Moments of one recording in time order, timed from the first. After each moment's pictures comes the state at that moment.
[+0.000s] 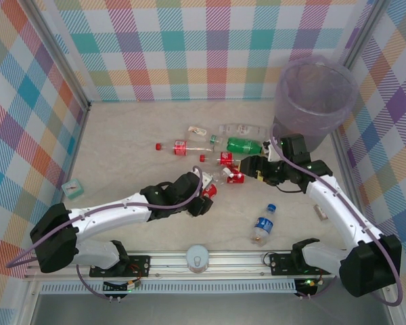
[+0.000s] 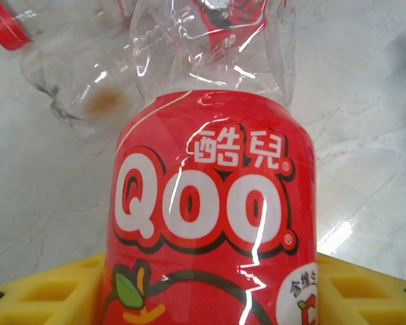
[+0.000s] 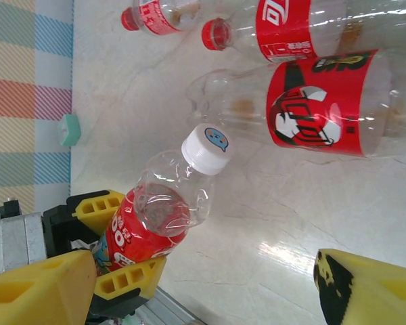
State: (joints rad) left arm -0.98 1.30 0.81 -0.37 -0.14 -0.26; right arm 0.31 1.13 0.92 -0.64 -0.61 0.56
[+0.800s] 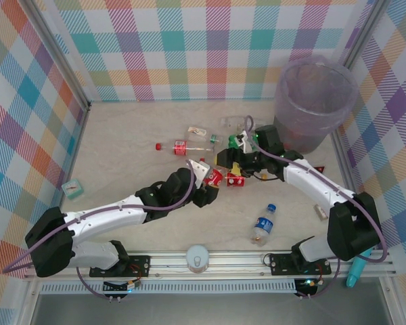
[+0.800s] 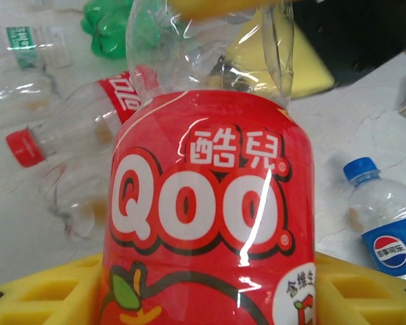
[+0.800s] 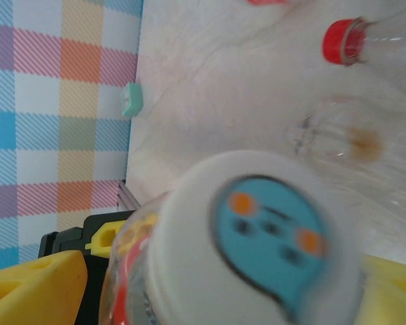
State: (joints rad) left arm -0.96 1.26 0.76 -0.07 -0.11 -0.30; right arm 0.44 1.41 0.98 -0.32 -0.78 0.66
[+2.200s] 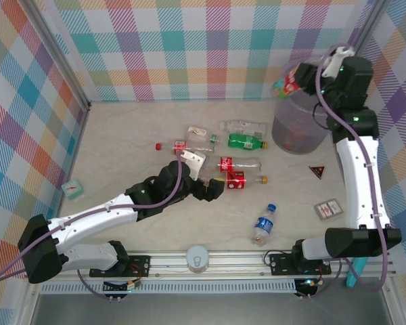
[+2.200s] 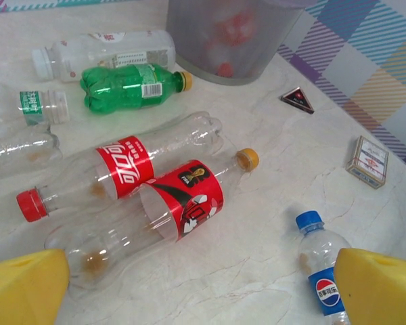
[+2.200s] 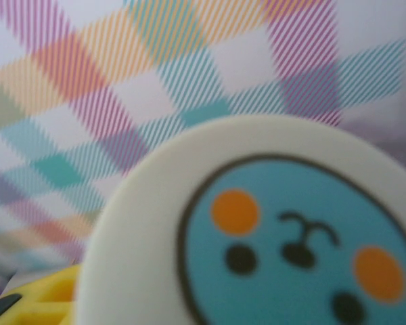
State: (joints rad) left arm -0.96 1.17 0.85 -0.14 -0.12 -0.36; right arm 0.01 1.40 1.80 -0.57 -0.10 0.31
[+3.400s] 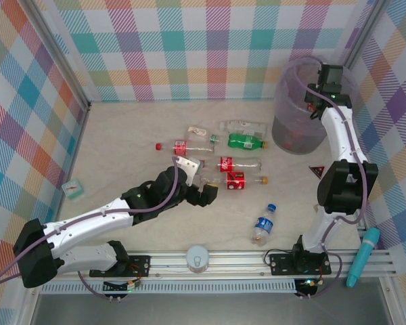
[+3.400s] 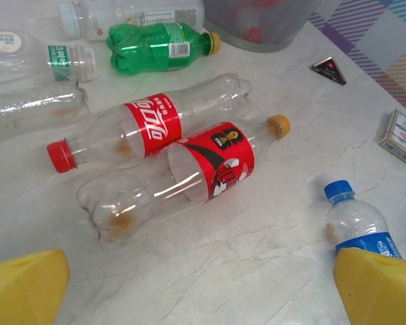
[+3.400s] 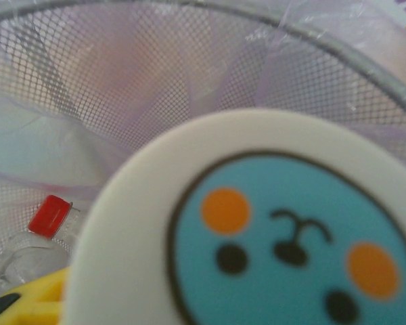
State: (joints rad) left arm -0.96 1.12 0.79 -0.22 -0.15 -0.38; right arm -0.09 1.83 1.78 -0.56 0.25 0.02
